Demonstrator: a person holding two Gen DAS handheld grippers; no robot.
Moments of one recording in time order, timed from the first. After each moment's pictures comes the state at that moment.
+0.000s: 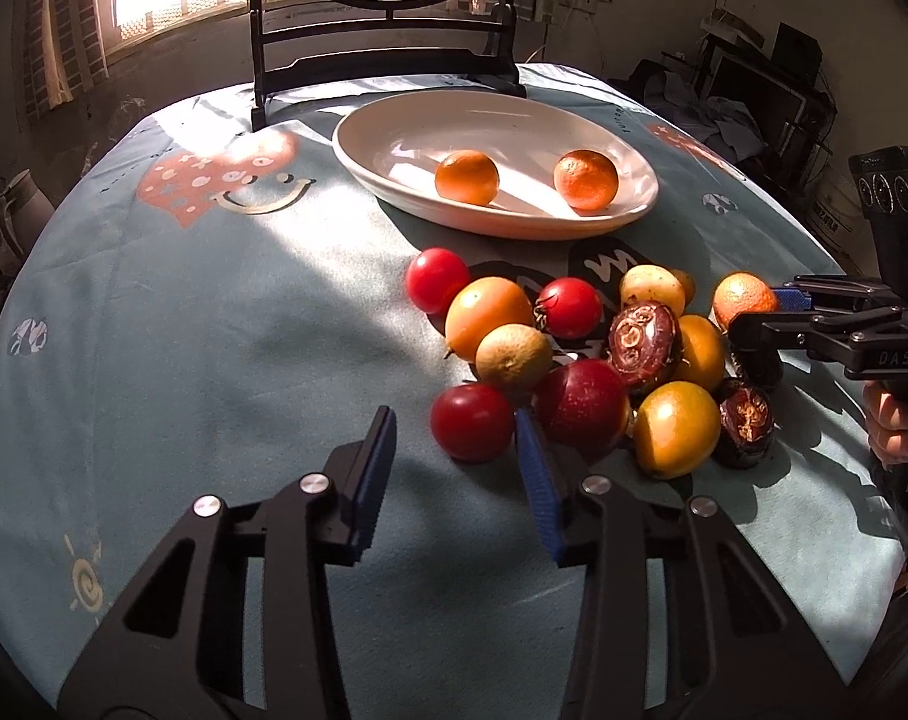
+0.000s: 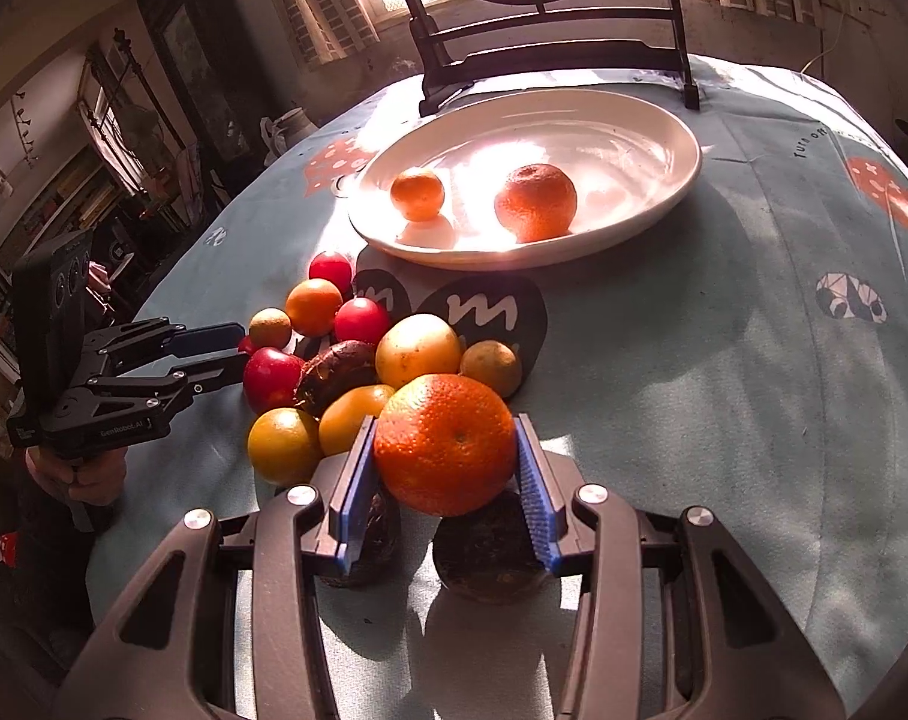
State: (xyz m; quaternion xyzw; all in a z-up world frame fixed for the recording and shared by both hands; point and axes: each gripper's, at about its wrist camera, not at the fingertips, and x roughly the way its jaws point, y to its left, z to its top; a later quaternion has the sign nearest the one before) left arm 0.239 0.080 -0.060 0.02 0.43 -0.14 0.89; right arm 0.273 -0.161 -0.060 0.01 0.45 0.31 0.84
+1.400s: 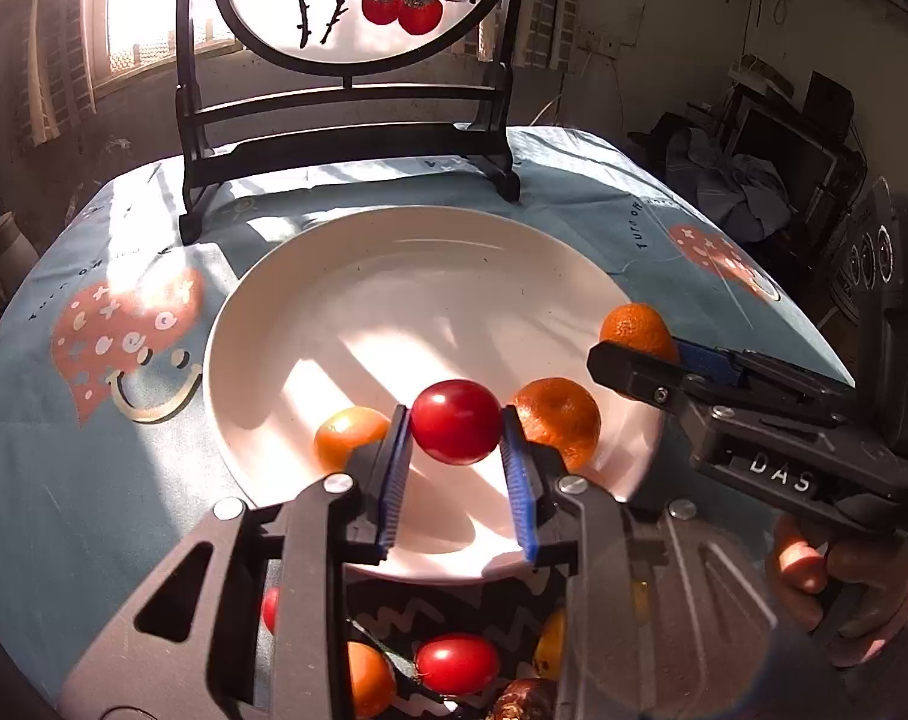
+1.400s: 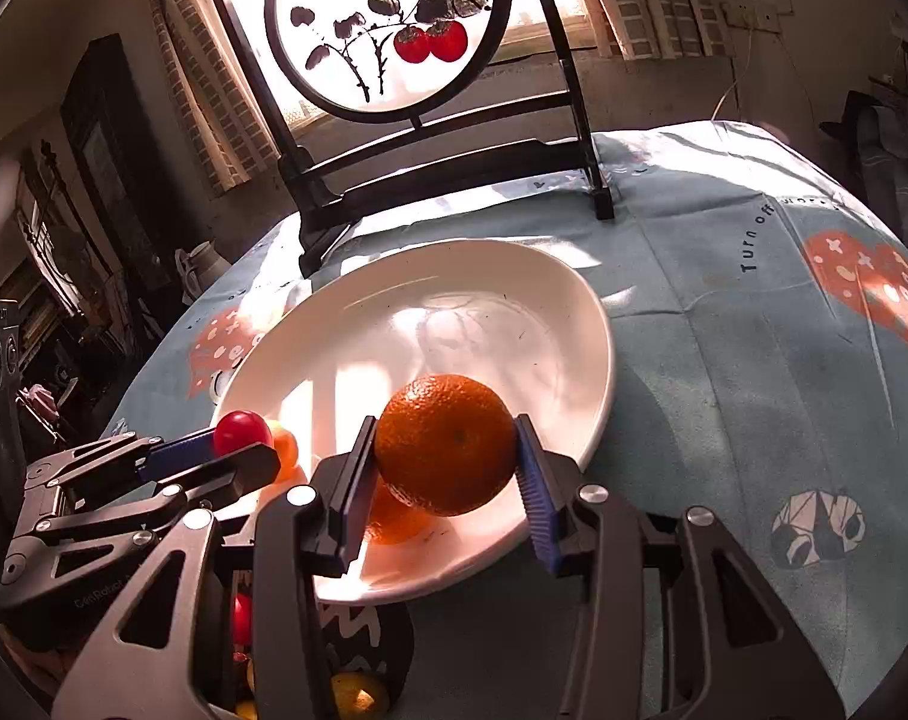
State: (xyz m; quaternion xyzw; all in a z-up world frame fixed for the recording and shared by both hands) left arm 0.368 -0.006 -0.022 -0.01 0.39 -0.11 0.91; right arm 0.391 -0.167 -0.043 0.09 0.37 0.22 0.90
